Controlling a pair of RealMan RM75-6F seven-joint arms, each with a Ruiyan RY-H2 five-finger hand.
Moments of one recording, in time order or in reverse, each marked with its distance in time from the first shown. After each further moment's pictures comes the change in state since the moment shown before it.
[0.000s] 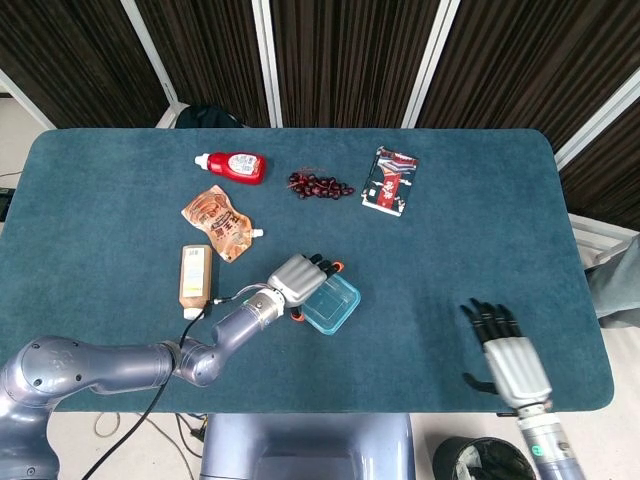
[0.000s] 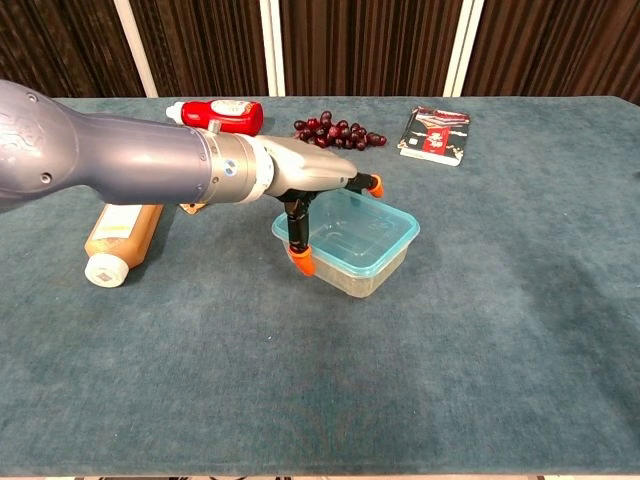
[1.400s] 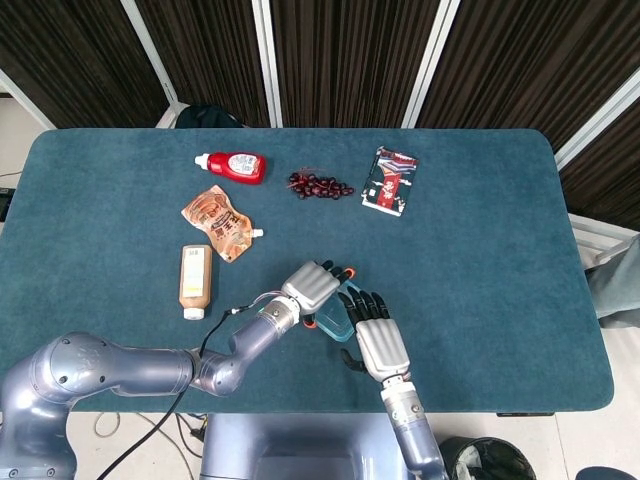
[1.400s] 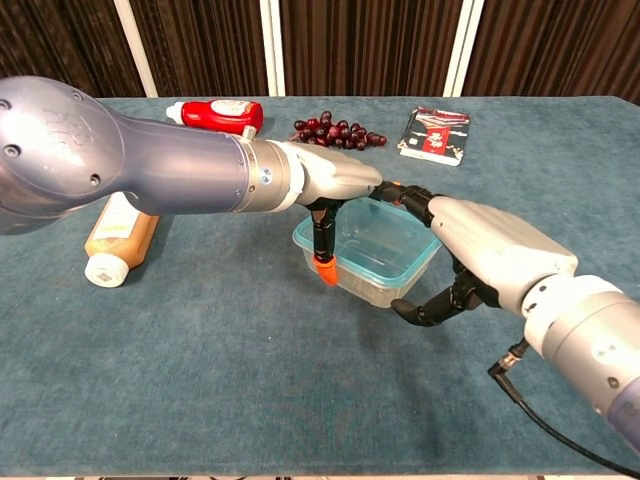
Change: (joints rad) left arm -0.107 -0.031 0.029 -0.051 -0.203 0.082 0.092; right arm 0.194 -0.604 0.172 0.078 0.326 -0.080 -0.390
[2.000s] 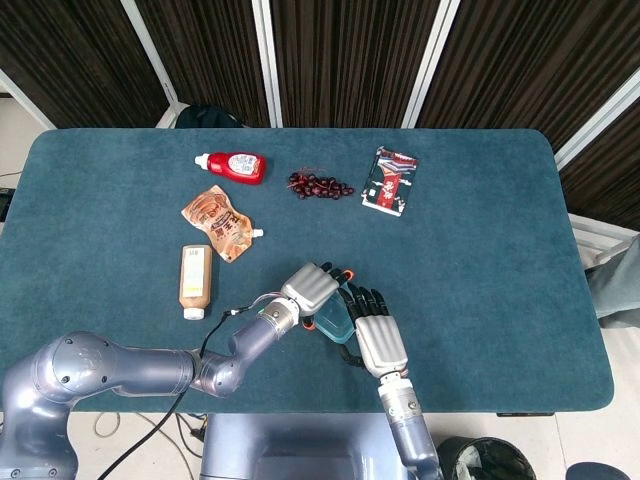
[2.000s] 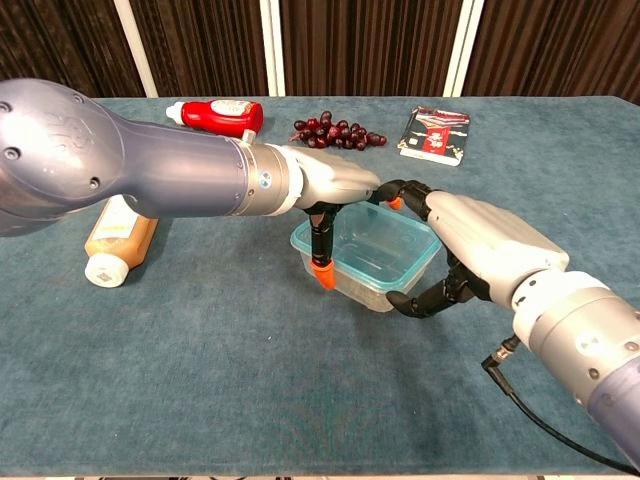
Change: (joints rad) left arm -0.010 -0.003 0.017 -0.003 -0.012 -0.003 -0.002; right arm 0.022 -0.031 0.012 0.039 0.010 0.030 0.032
